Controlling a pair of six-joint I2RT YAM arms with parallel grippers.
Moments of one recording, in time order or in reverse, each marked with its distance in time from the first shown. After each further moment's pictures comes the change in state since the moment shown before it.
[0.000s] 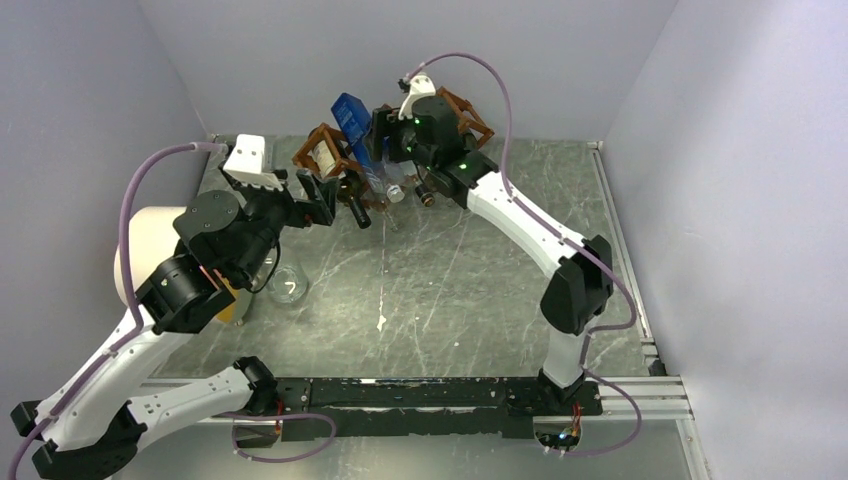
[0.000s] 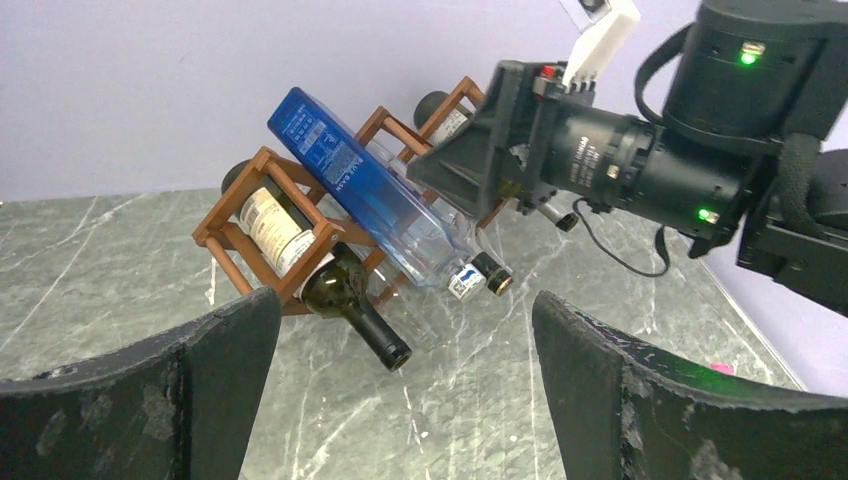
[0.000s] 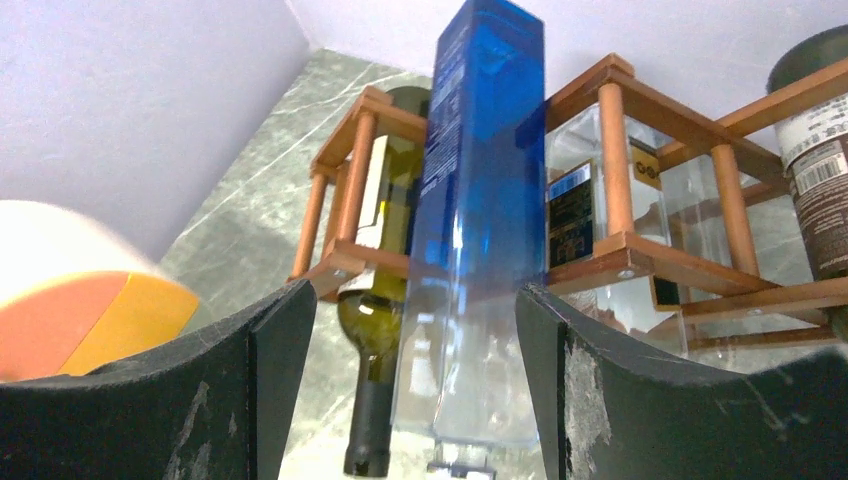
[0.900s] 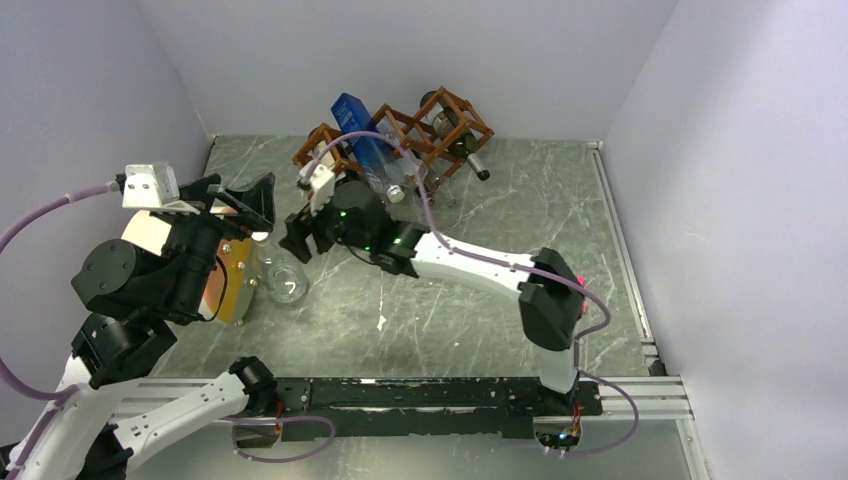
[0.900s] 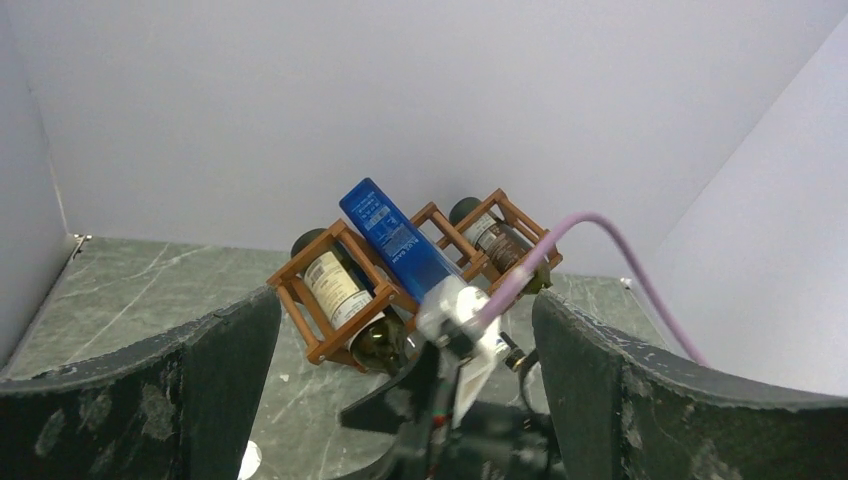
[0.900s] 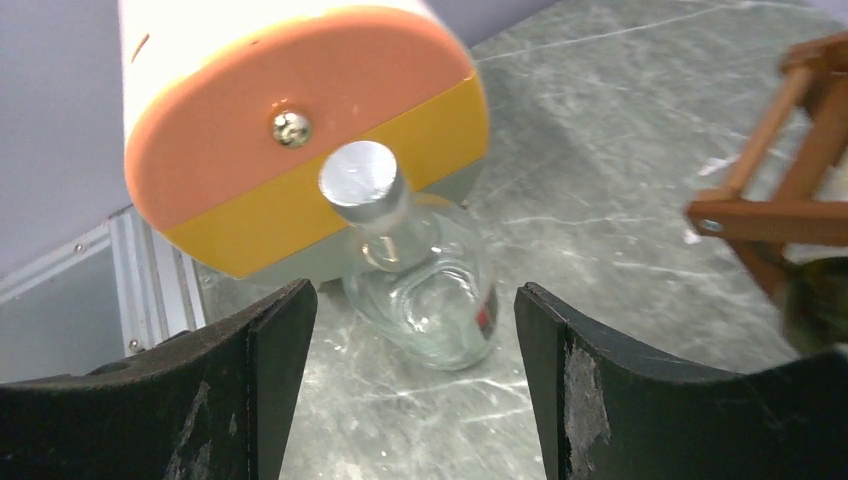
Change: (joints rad) left arm 0.000 -0.218 -0.003 0.036 -0.135 0.043; right arm 0.366 -0.005 -0.262 0.295 -0.161 -0.111
